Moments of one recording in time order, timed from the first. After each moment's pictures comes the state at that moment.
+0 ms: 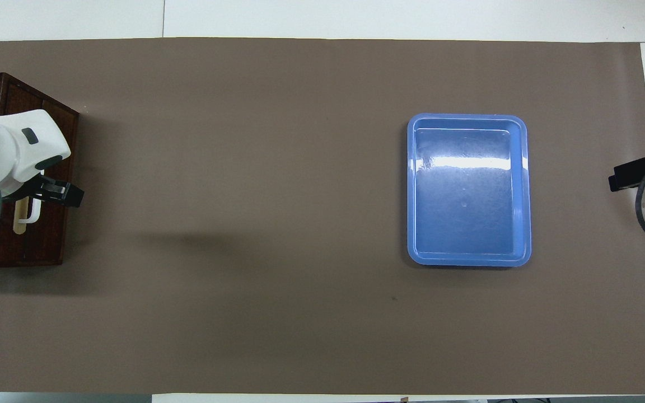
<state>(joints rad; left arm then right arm) -0.10 -0.02 -0.05 -1.92 0.36 1.79 0.05 -0.07 -0.03 0.01 -1.60 -0.02 1.52 -0.11</state>
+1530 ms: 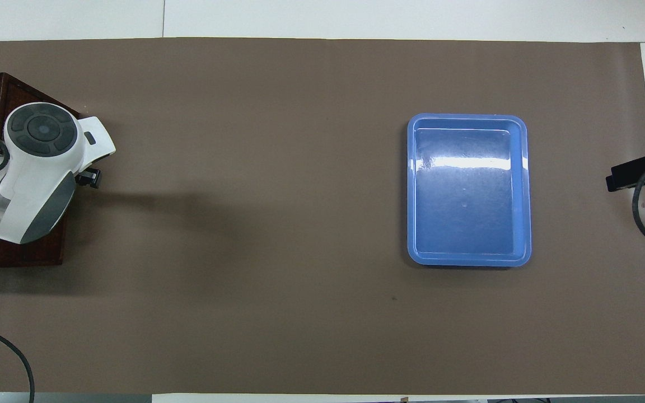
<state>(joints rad) -0.08 0.18 -0.03 -1.97 0.65 2.06 -0.13 -0.07 -0.03 0.02 -1.60 -0.02 1.52 -0.11</state>
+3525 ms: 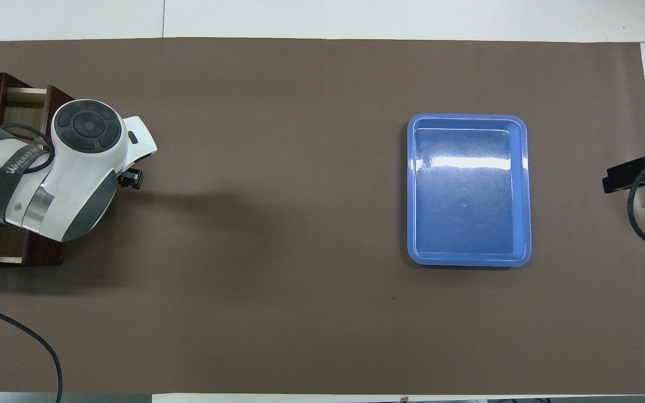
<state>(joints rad) -0.20 0.20 -0.04 -1.93 0.53 2.00 -0.17 -0.07 -0.03 0.02 -1.61 -0.02 1.52 -0.11</state>
